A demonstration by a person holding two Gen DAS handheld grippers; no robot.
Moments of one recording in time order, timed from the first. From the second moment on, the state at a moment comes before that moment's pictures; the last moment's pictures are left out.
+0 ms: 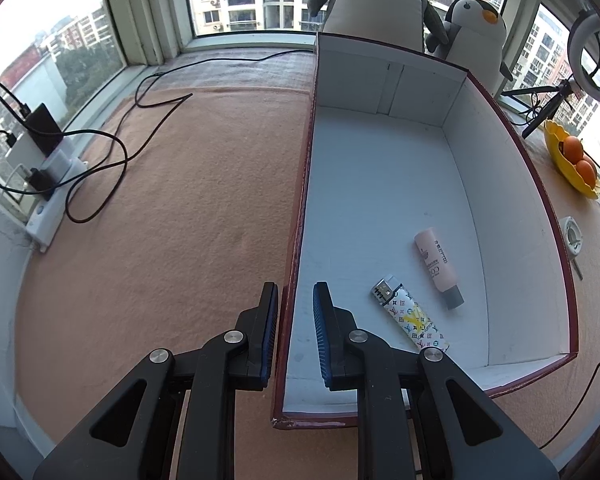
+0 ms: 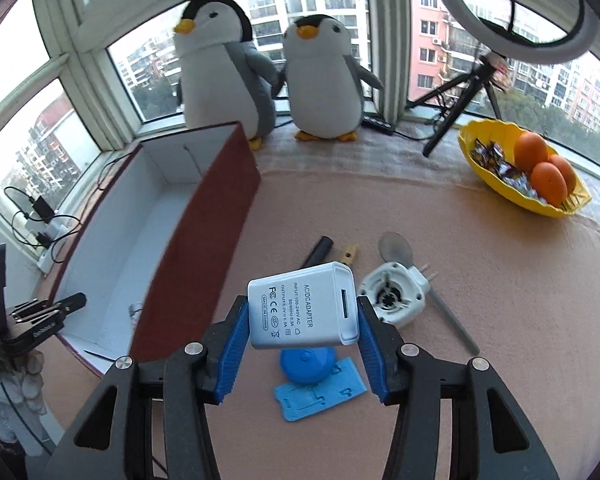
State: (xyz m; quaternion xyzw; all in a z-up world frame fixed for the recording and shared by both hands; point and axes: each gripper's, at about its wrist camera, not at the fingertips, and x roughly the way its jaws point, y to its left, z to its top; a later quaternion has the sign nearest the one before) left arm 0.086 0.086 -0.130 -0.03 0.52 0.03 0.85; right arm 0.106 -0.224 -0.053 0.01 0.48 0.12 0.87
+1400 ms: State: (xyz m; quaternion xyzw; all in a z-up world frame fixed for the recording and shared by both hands) left arm 0.080 0.085 -0.128 -0.03 0.50 0.07 0.86; right arm 0.106 -0.077 -0.081 -0.09 0.50 0.29 0.81
